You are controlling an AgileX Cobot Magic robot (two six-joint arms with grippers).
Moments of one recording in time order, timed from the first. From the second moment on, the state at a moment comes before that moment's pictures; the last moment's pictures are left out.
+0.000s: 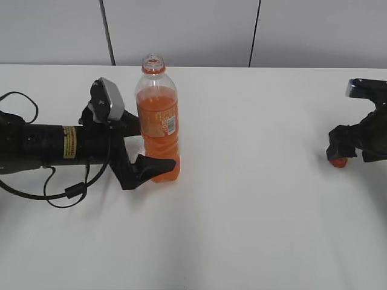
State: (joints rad) left arm -0.23 2.07 -0.84 1.13 -0.94 -0.41; right arm -0.02 1.87 -0.93 0.27 0.33 -0.30
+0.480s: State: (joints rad) left arm -0.13 1.99 -0.84 1.36 -0.94 -0.46; right arm -0.02 1.74 -0.93 0.27 0.35 -0.30
